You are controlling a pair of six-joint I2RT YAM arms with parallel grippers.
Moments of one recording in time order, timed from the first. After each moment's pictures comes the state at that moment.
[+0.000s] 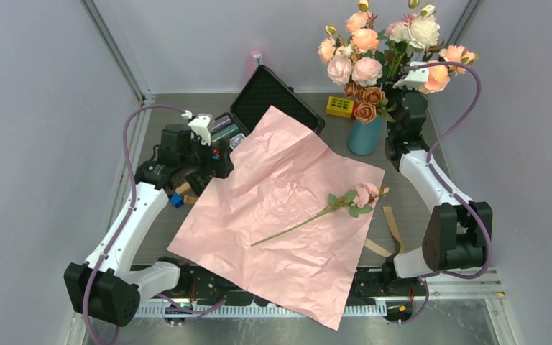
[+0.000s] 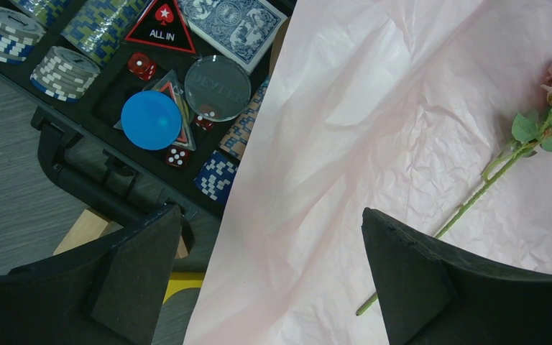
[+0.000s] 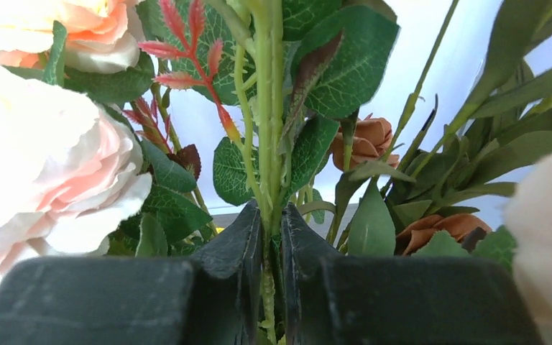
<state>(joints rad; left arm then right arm) -0.26 1.11 1.04 -0.59 0.17 -0.11 0.07 1.44 1.05 0.55 0.16 0.05</state>
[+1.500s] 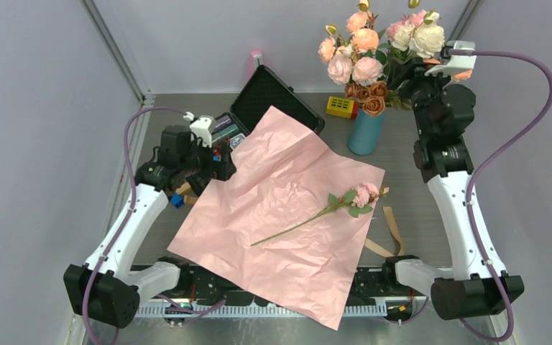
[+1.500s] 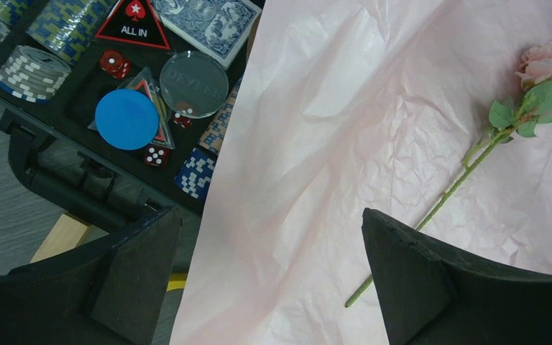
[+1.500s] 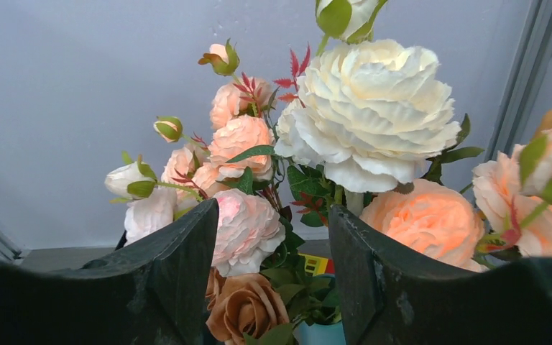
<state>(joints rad) -0.26 1.09 1.03 -0.59 0.22 -0.11 0.08 1.15 1.30 0.10 0.06 0.16</state>
